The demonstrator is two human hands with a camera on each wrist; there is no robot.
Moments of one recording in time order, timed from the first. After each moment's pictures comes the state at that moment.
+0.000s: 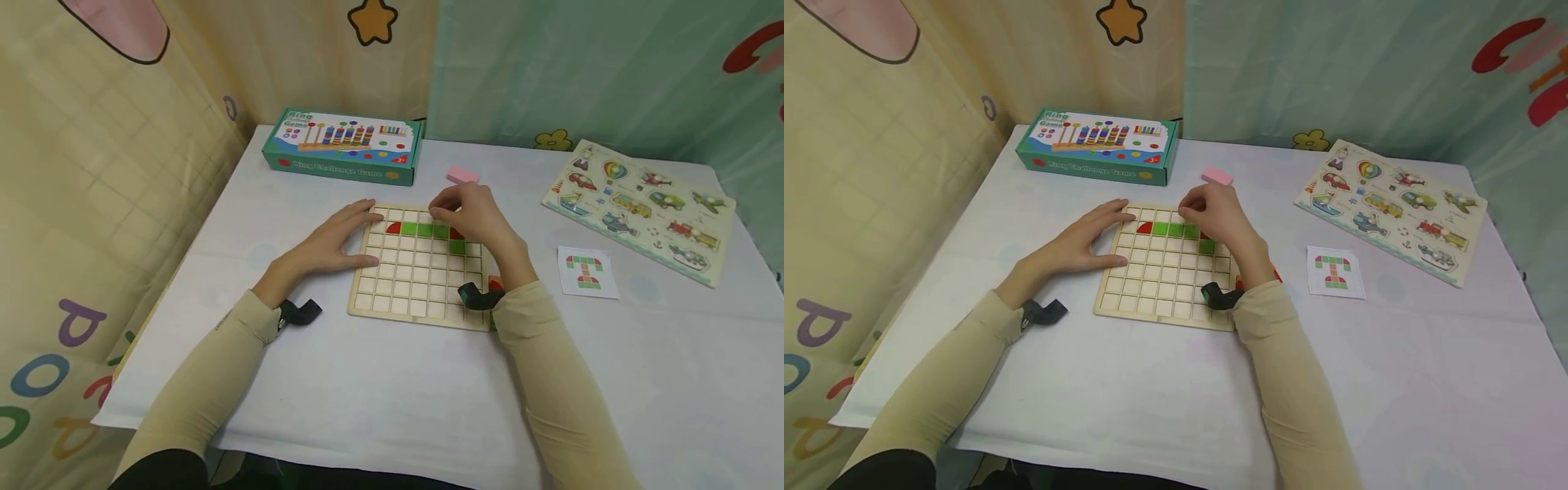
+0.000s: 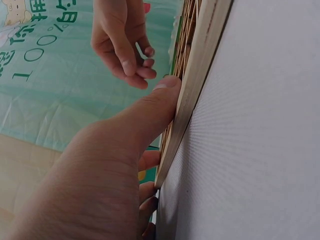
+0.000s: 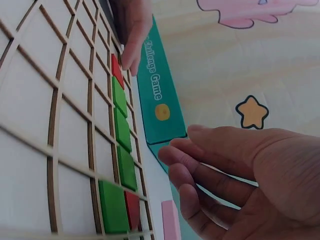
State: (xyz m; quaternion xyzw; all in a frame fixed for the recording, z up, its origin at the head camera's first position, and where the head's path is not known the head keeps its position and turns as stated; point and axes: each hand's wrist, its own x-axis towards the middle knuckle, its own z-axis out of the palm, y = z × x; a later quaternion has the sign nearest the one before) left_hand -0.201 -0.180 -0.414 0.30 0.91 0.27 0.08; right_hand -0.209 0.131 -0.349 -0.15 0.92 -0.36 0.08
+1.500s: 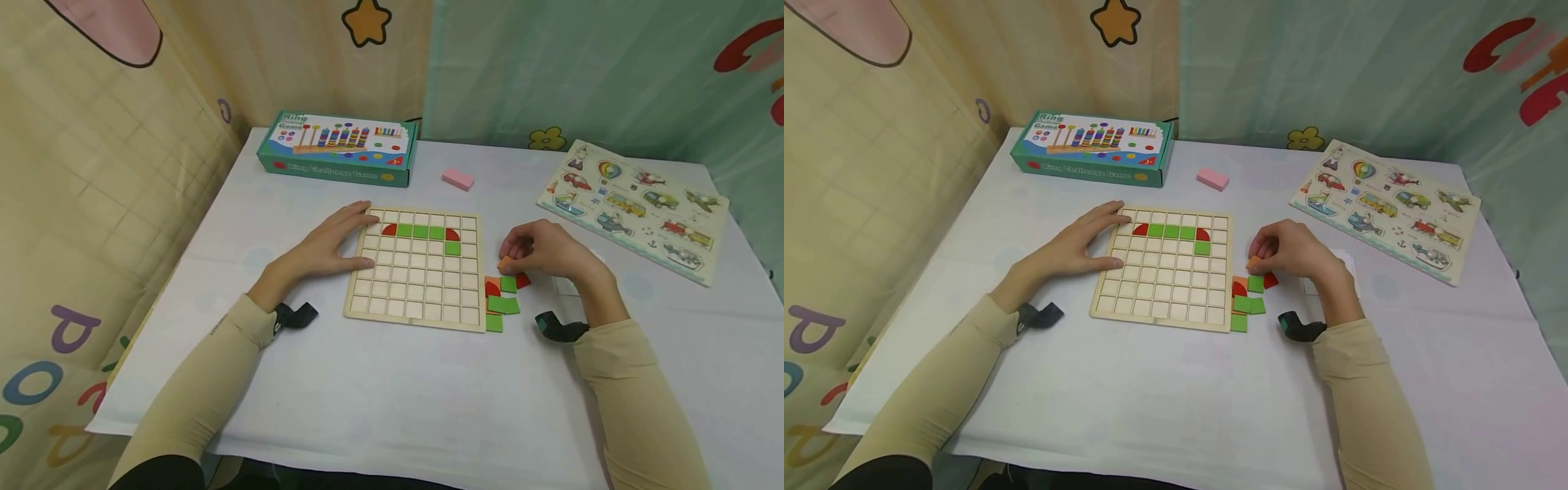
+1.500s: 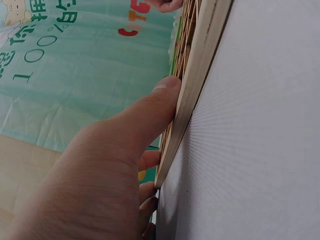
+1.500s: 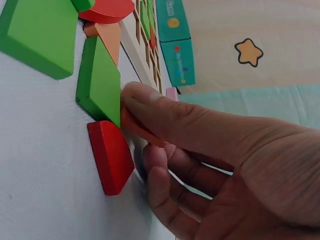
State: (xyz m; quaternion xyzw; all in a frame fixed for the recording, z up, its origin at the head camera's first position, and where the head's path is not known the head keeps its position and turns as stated) left_hand -0.202 -0.179 -0.414 0.31 0.91 0.26 0.07; right_hand -0.168 0.249 -0.359 -0.13 0.92 -0.31 0.20
